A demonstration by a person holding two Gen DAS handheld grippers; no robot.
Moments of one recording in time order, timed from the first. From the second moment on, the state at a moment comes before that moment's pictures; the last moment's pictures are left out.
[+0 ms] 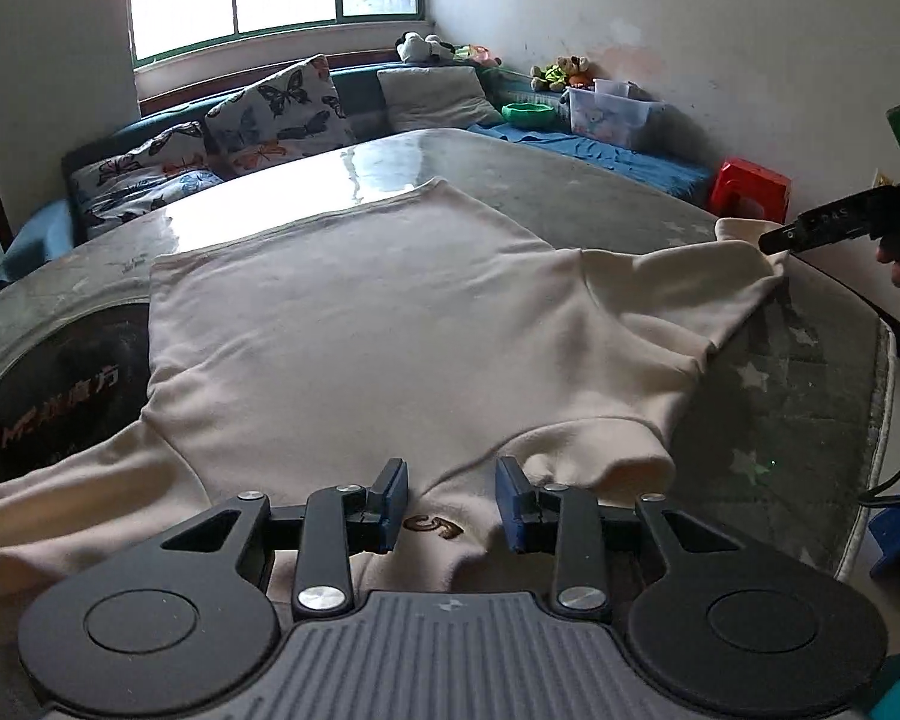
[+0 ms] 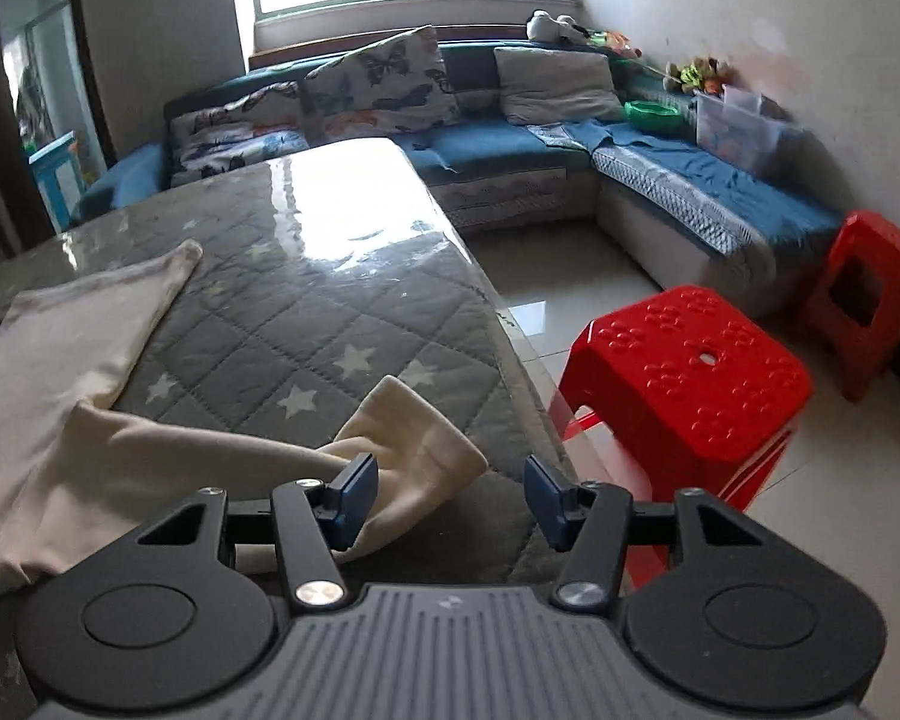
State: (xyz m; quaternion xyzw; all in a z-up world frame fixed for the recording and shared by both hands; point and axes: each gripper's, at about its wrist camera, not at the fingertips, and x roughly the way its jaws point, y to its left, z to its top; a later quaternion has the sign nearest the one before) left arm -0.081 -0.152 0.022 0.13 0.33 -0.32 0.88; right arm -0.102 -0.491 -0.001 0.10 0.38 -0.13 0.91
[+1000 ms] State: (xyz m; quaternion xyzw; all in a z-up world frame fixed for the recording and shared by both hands) left arm -0.086 -0.148 0.021 0.12 0.33 -0.31 0.88; right arm -0.069 -0.455 0.005 0.08 0.35 -0.09 0.93
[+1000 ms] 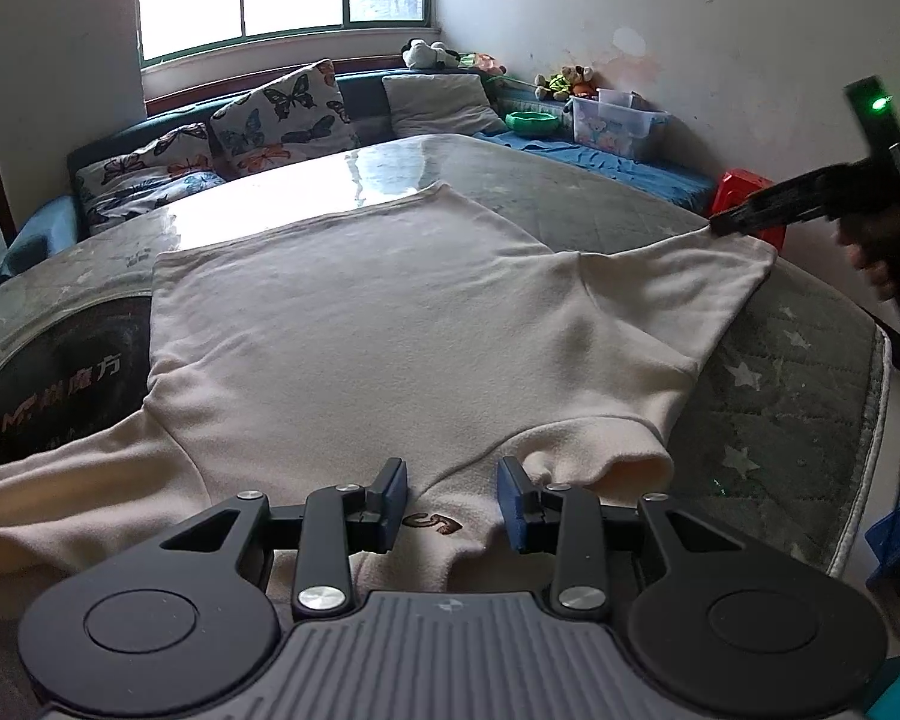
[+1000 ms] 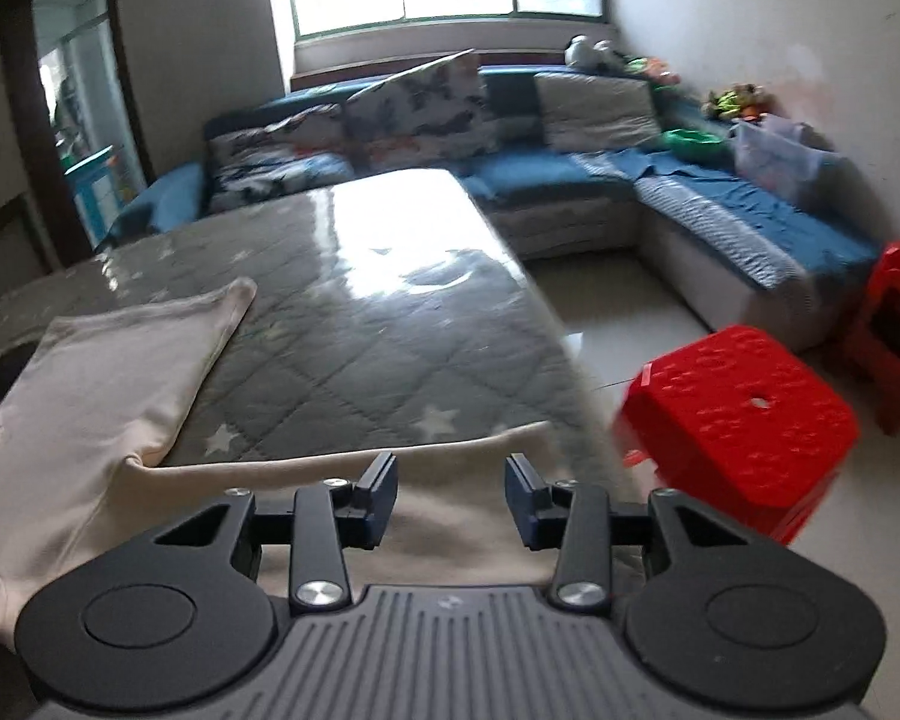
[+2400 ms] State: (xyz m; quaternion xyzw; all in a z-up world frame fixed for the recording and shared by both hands) left arm 0.018 0.067 0.023 -0.03 0.34 0.13 0.93; right arm -0.024 -0.098 0.025 -0.23 0.35 0.41 0.81
